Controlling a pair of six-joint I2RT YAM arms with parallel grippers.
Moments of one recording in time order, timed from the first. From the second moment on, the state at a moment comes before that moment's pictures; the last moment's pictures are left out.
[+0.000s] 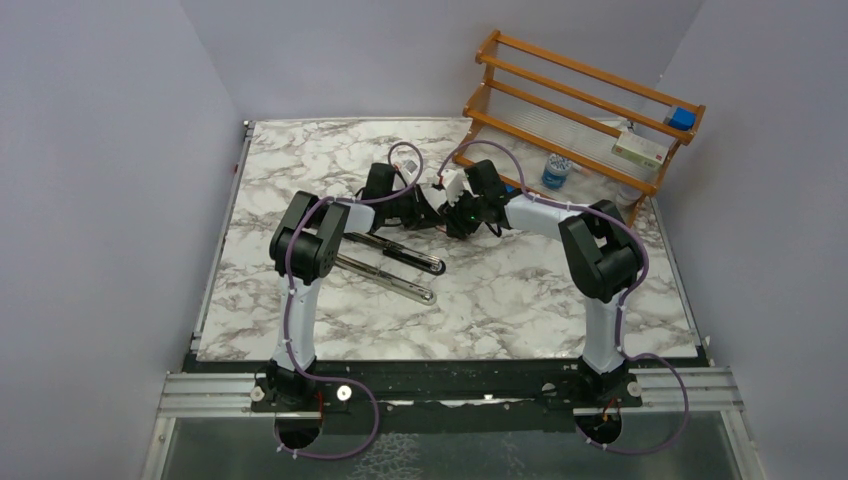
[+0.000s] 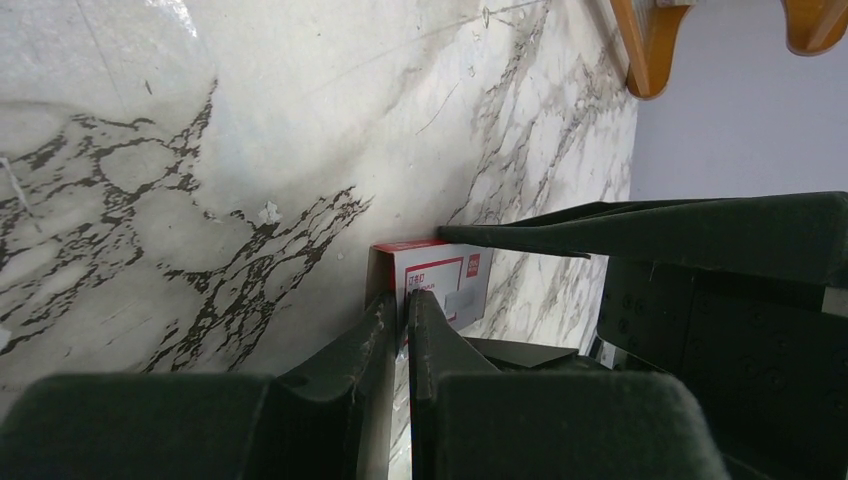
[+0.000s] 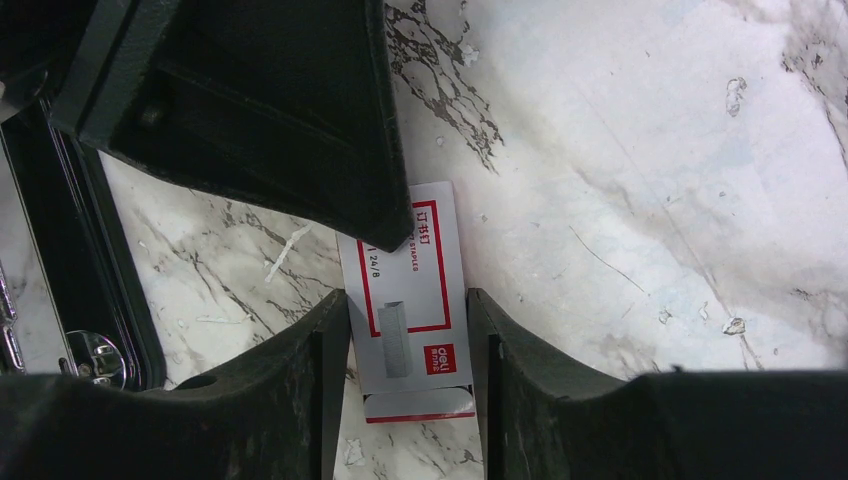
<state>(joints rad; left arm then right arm) -0.37 2.20 1.25 0.33 0.75 -0.79 0.53 2.03 1.31 -0.15 -0.31 -0.35</state>
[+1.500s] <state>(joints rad) -0.35 2.10 1.03 0.49 0.74 -0.91 0.48 1.78 0.93 0.08 -0.17 0.52</state>
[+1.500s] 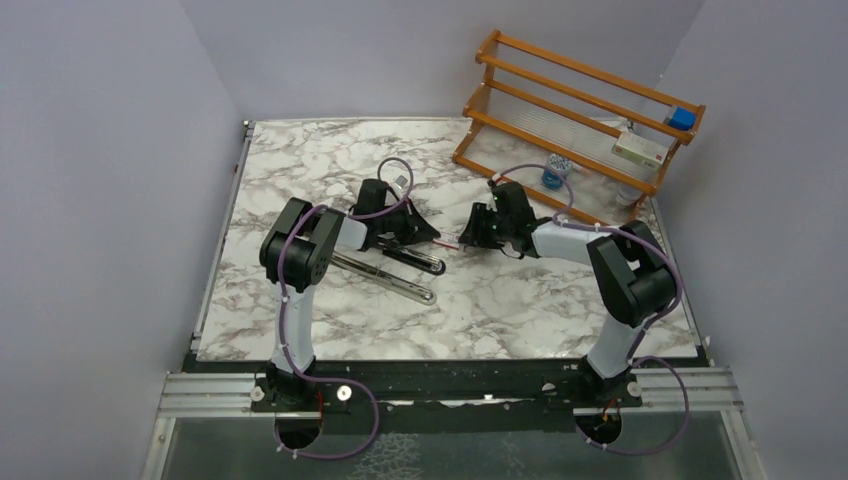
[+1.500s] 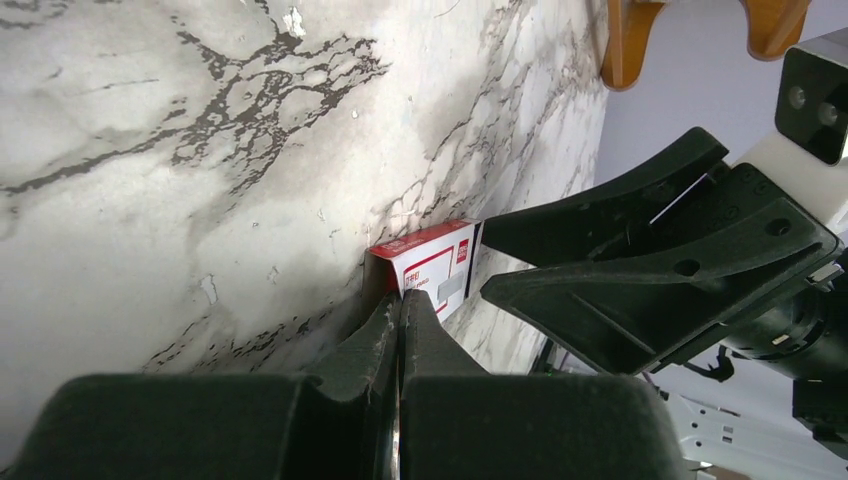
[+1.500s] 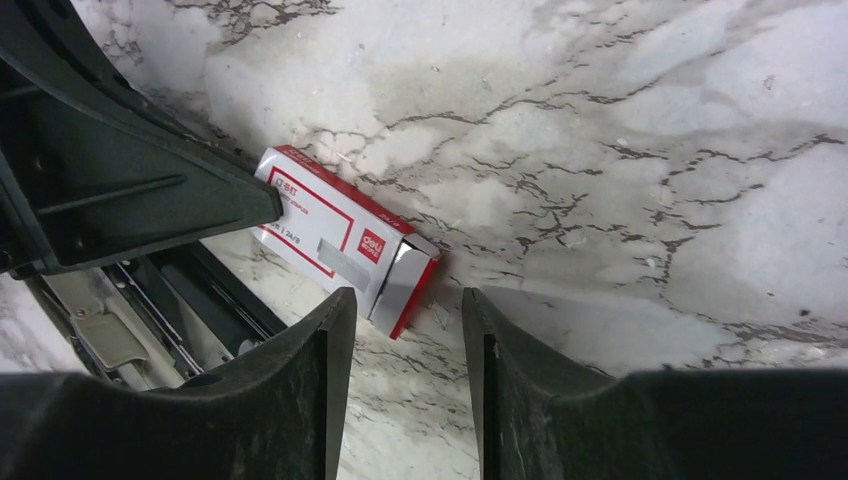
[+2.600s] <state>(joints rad) -0.34 2.11 1.03 0.51 0.73 -0.94 0.46 1.84 0.91 0.21 -0.25 0.61</state>
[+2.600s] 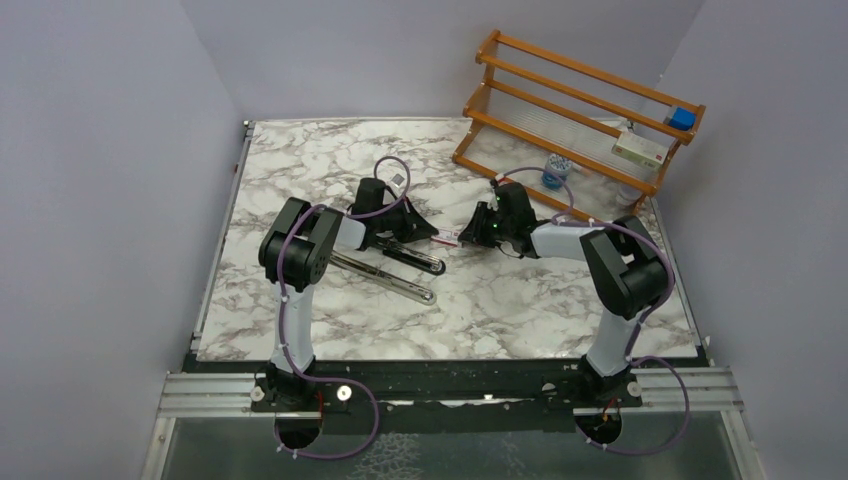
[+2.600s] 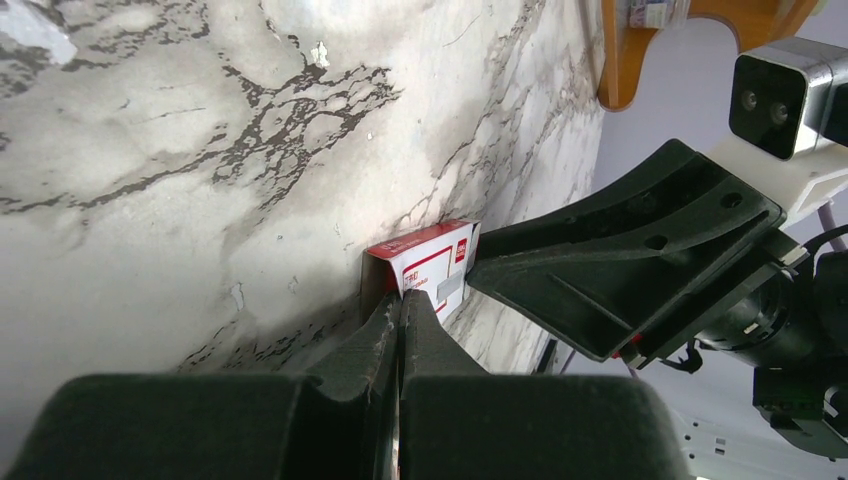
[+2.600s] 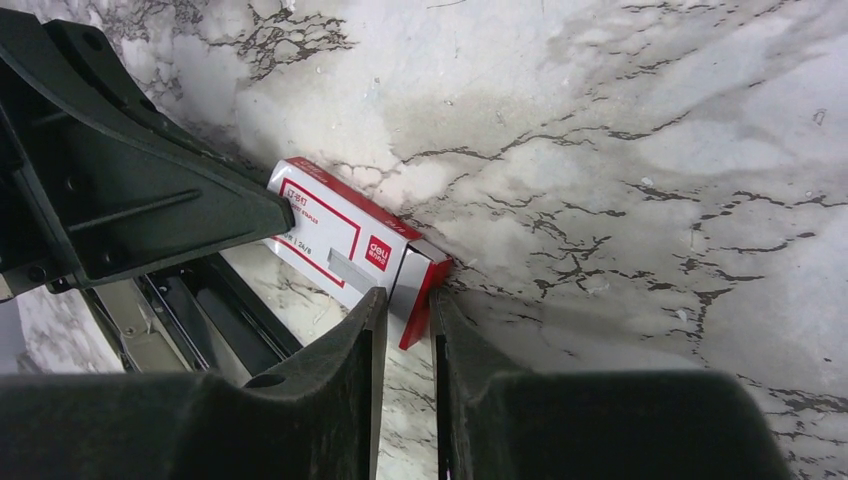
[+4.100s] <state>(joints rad) -0.34 2.11 1.03 0.51 0.73 -0.94 0.44 1.86 0.90 0.28 -0.26 0.66</state>
